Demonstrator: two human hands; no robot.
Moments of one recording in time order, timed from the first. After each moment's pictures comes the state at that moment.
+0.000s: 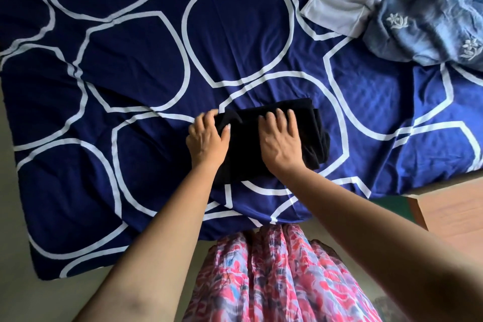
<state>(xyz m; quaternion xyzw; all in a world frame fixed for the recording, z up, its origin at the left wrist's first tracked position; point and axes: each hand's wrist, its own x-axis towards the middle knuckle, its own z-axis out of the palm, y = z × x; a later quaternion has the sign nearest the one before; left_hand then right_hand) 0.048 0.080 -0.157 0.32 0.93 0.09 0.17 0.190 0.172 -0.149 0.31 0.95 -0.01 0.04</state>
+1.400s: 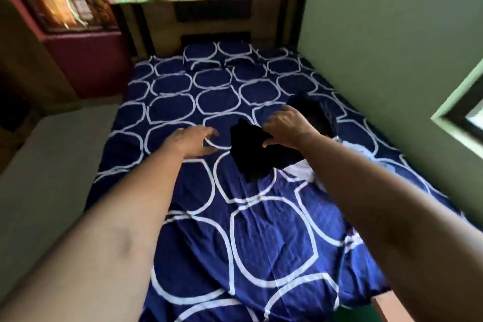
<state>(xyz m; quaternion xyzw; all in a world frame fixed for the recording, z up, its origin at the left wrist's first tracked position) -0.069 0.094 0.193 0.56 0.82 0.01 0.11 0.140 0.269 0.226 0.12 0.96 0.26 0.00</state>
